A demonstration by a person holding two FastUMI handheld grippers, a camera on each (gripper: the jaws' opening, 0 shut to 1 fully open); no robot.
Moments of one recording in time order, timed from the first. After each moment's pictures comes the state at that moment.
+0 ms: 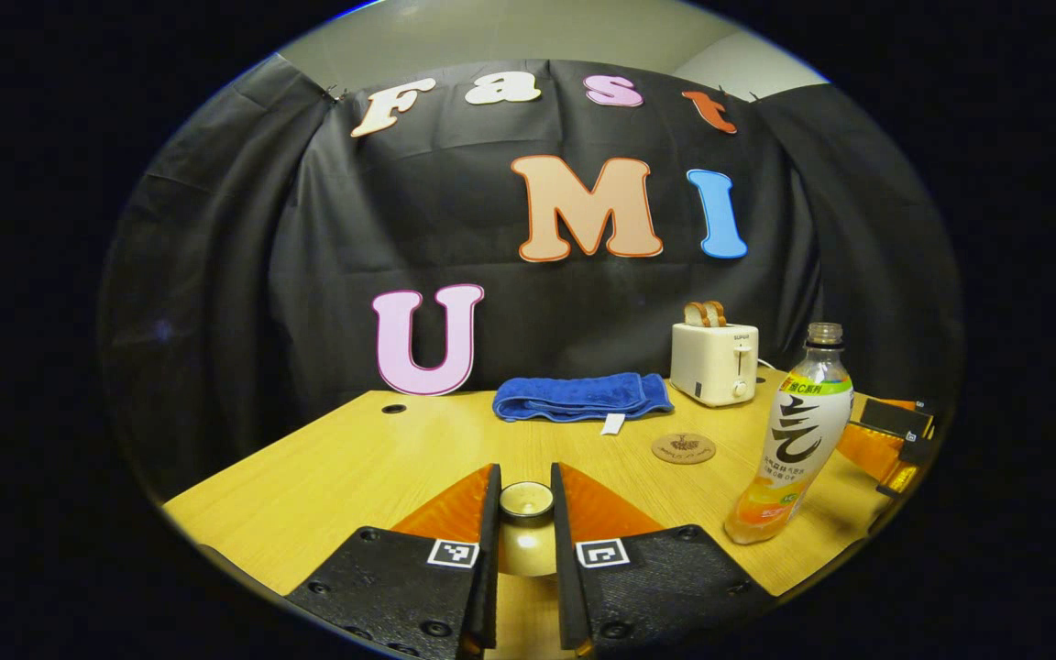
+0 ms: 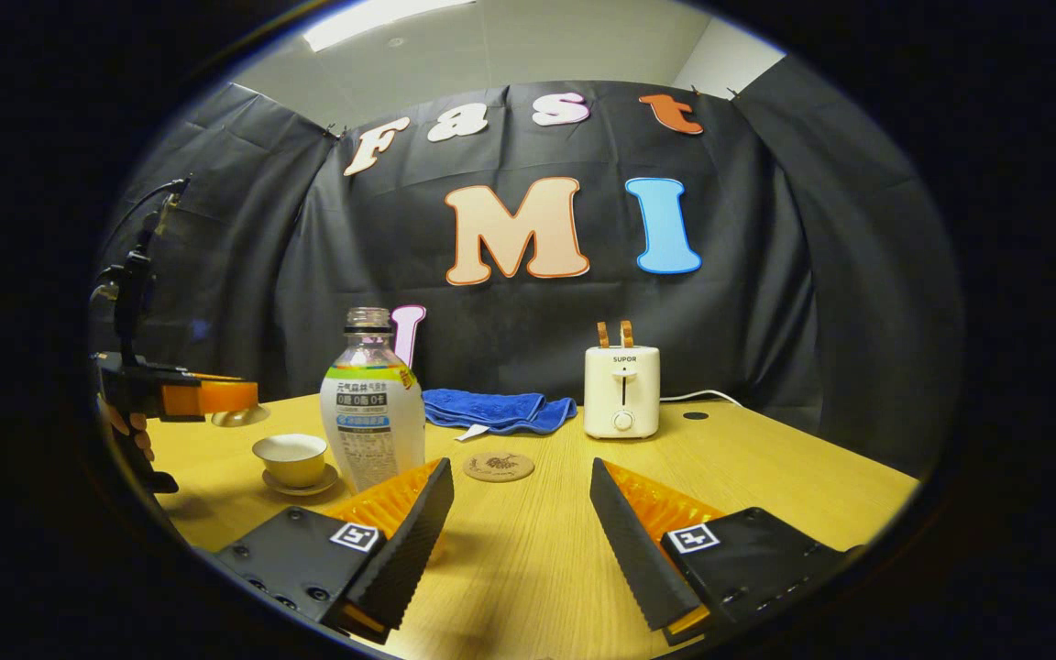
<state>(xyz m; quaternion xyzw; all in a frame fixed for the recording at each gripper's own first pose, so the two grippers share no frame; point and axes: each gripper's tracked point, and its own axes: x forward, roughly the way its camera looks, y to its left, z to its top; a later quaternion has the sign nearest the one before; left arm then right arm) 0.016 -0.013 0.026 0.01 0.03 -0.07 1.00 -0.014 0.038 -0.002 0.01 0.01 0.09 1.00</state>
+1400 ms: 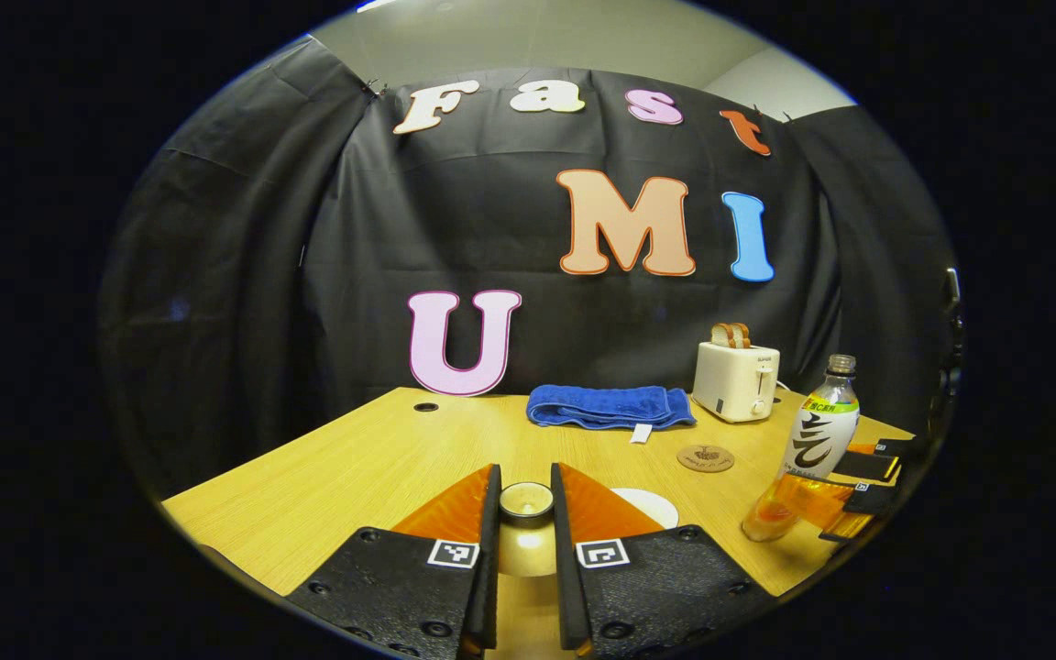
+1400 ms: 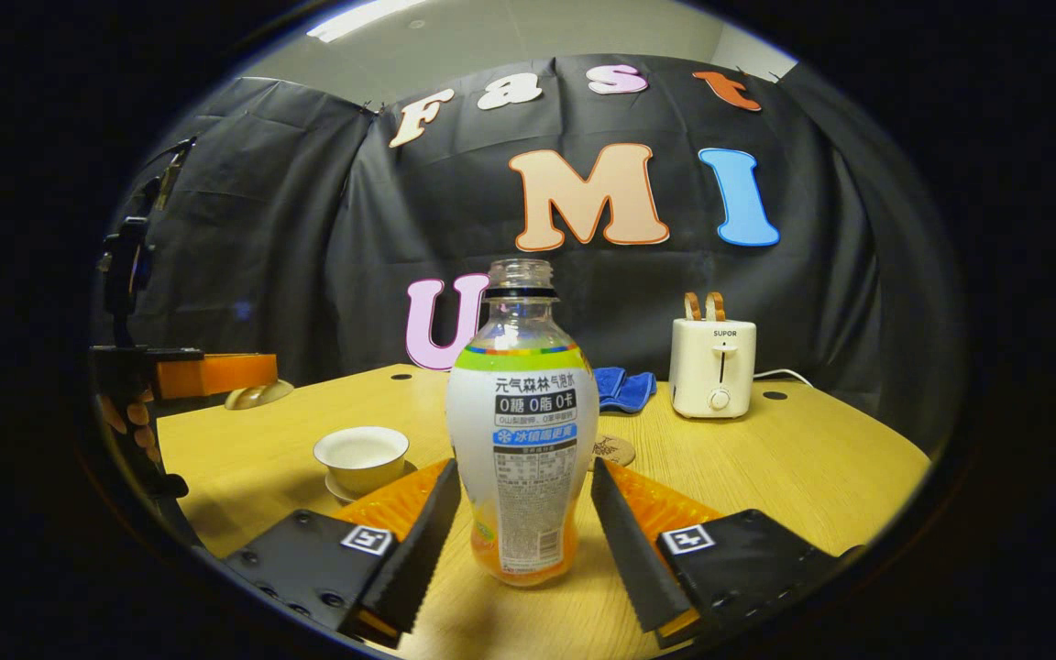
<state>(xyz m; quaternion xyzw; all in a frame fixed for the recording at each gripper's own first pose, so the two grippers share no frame) 0.005 0.031 0.035 -0.02 0.03 -0.04 1.00 0.001 0.141 -0.023 0.00 0.06 0.17 0.98</state>
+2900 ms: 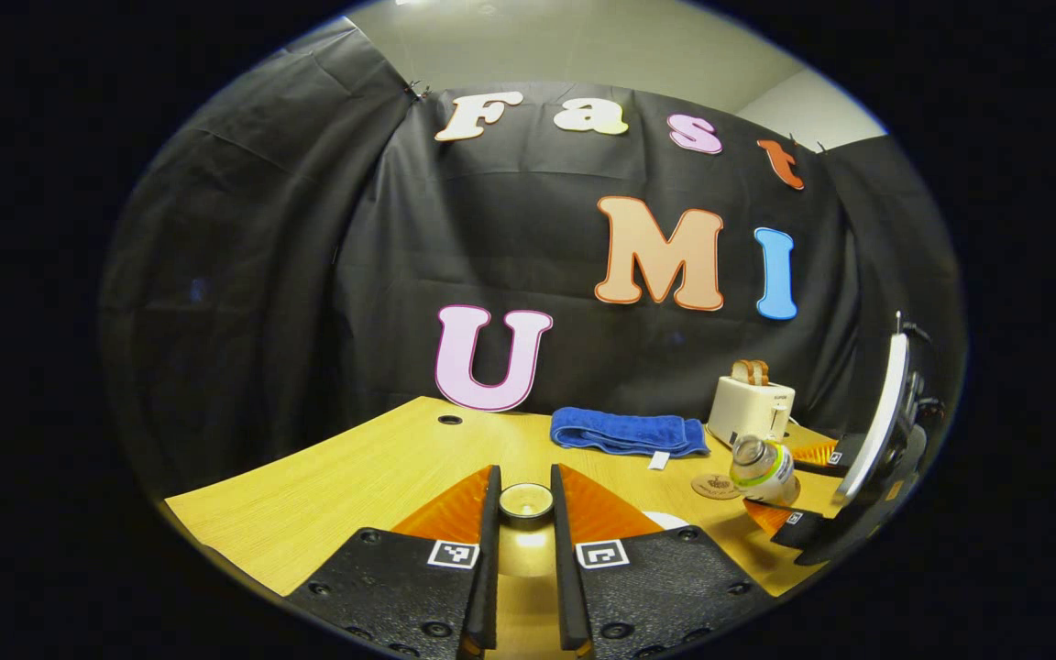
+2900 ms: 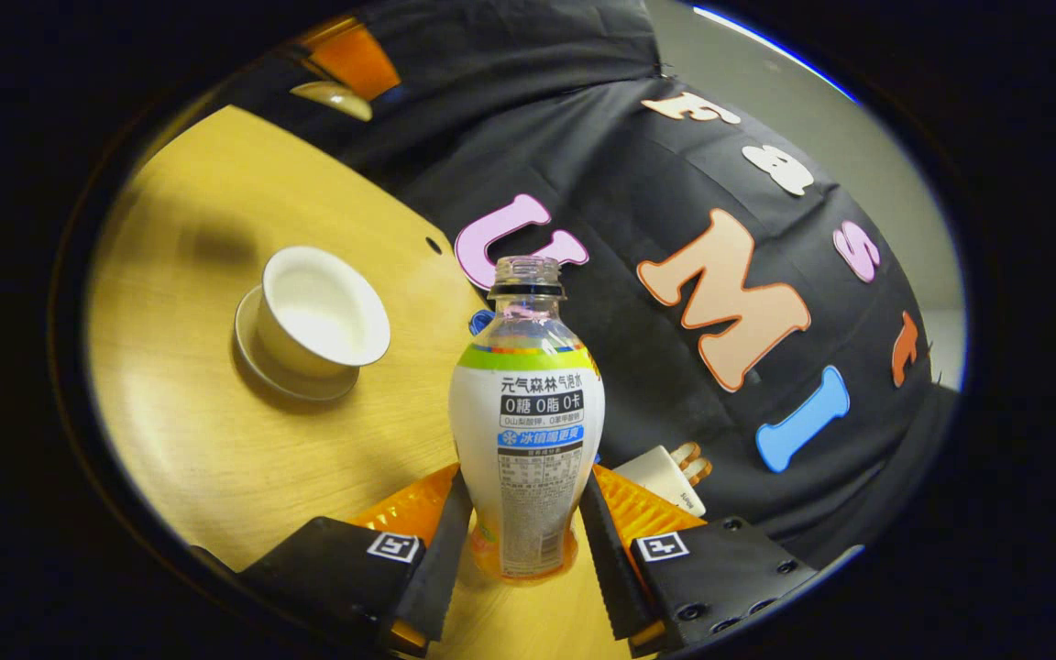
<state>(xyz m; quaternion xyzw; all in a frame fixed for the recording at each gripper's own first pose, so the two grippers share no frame) -0.001 0.074 0.062 -0.07 0.01 -0.01 1.00 0.055 0.178 -0.028 -0.50 0.00 0.17 0.85</state>
